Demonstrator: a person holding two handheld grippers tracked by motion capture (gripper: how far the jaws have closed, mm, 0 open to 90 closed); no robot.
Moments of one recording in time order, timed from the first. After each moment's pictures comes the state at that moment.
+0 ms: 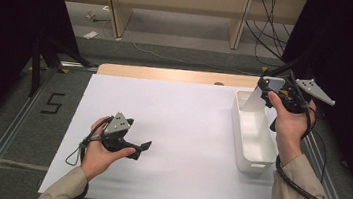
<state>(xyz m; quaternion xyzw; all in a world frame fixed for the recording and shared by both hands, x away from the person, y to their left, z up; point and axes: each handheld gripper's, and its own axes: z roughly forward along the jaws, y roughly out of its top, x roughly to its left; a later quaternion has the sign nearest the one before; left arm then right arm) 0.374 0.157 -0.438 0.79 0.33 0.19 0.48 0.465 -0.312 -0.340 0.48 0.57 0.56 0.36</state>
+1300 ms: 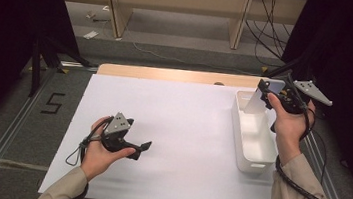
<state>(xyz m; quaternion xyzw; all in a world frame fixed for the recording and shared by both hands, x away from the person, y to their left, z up) 0.374 0.157 -0.438 0.79 0.33 0.19 0.48 0.470 -0.316 -0.349 0.49 0.58 0.55 0.36</state>
